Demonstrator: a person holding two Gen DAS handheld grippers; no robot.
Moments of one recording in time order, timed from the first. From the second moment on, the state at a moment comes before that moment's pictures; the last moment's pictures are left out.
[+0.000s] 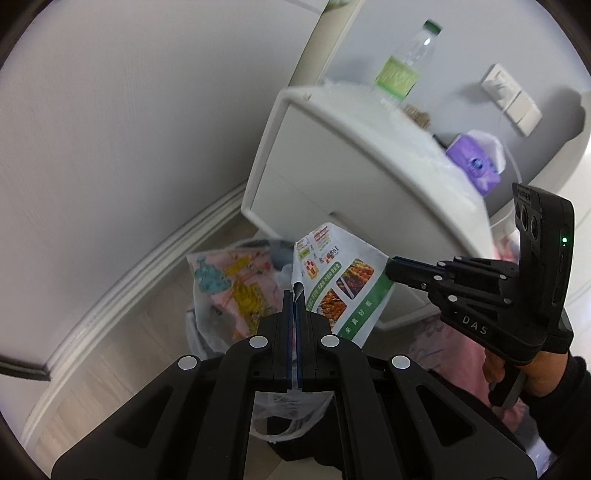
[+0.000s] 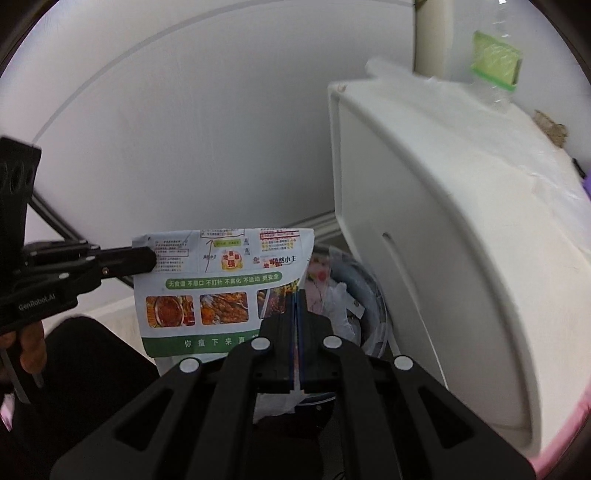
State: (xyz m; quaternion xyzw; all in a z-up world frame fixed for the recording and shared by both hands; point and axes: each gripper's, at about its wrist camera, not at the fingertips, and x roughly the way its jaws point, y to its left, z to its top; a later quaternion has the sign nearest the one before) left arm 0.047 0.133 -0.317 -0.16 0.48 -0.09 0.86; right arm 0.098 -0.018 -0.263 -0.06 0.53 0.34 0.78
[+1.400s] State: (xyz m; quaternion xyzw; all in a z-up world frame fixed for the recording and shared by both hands) left arm 0.142 0.117 -0.528 -0.13 0.62 -0.07 0.77; right arm 0.127 0.095 -0.487 -0.15 0.64 0.35 0.67
